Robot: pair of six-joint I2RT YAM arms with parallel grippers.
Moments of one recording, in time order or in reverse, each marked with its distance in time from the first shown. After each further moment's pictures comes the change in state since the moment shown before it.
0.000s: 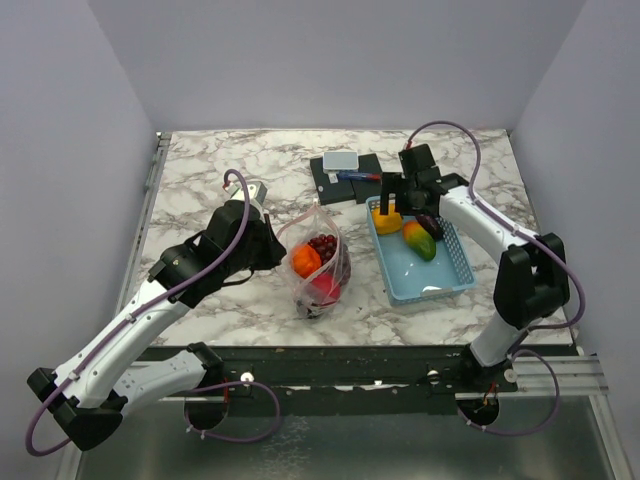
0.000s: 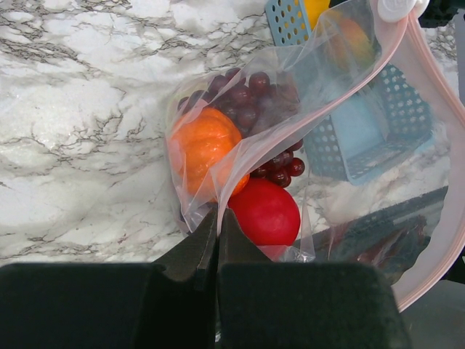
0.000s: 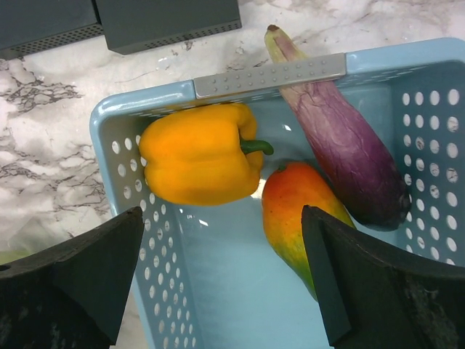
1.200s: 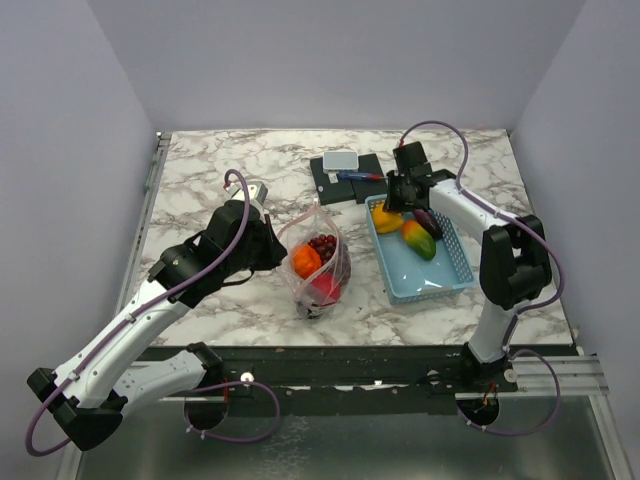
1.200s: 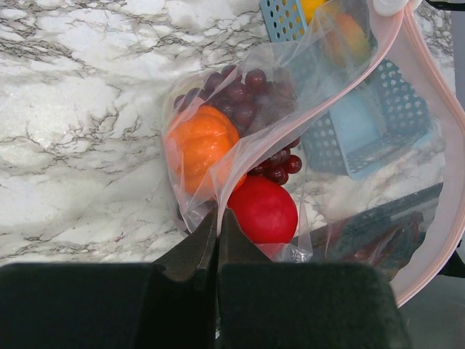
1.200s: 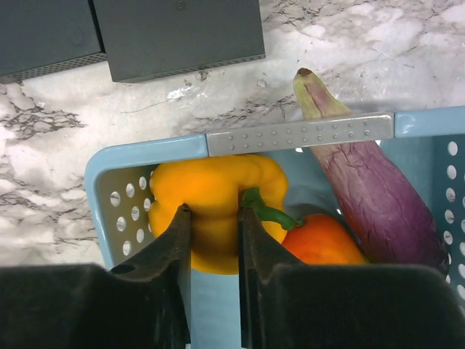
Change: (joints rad) left arm 0.000 0.000 0.001 -0.001 0.013 -0.001; right arm -0.017 0.168 0.066 0.074 -0.073 -0.017
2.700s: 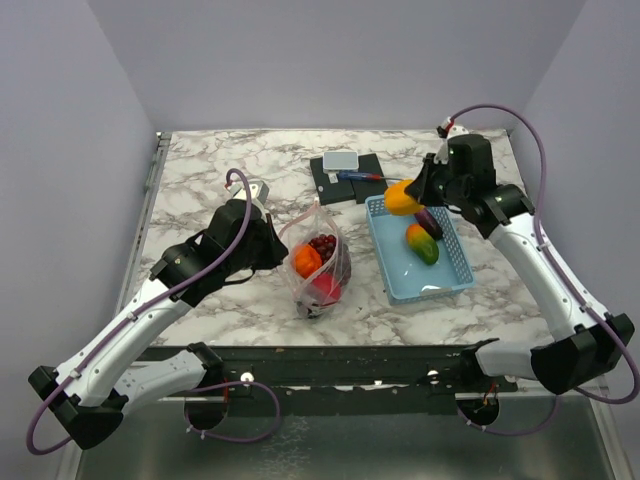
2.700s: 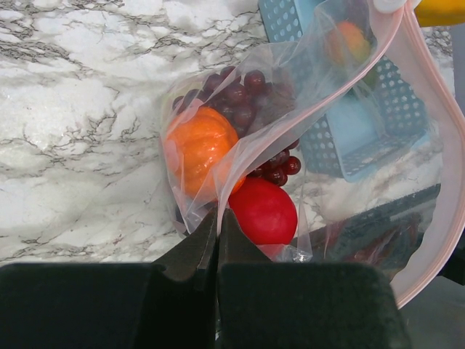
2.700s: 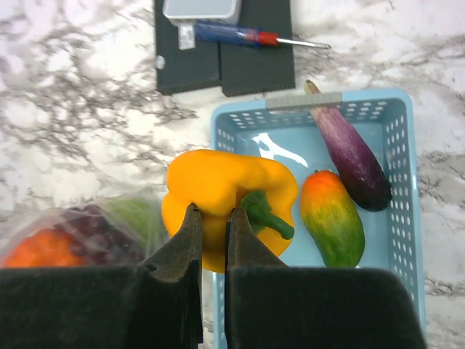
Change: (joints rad) left arm 0.000 0.010 0.000 0.009 0.003 0.000; right arm 0.001 -0.540 -0.065 -0.148 -0.058 0.003
